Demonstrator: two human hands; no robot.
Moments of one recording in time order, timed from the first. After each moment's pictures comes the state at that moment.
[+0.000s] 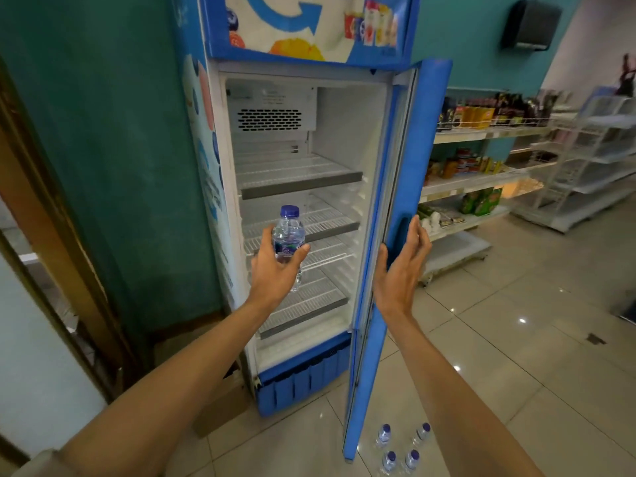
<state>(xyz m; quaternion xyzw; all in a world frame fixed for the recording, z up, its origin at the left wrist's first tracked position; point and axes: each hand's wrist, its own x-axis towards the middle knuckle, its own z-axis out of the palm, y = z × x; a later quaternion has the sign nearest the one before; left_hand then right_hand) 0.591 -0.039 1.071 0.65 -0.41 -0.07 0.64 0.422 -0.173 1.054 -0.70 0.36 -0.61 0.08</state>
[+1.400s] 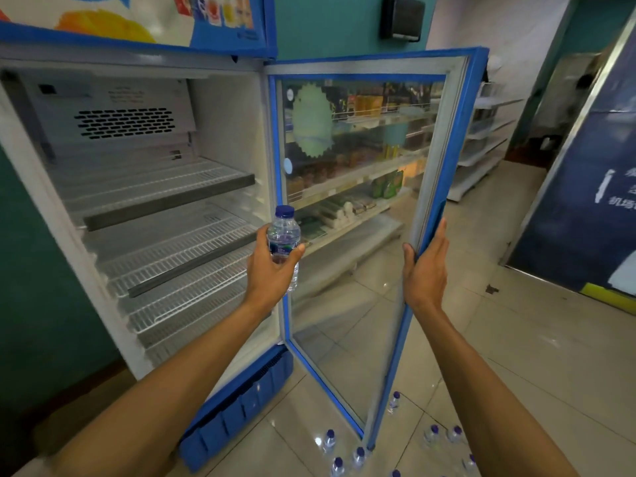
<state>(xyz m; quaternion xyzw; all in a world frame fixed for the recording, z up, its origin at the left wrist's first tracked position) 0.470 -0.237 1.069 0.56 -0.50 -0.17 0.64 0.220 -0.347 1.048 -0.65 0.55 -0.53 0.06</state>
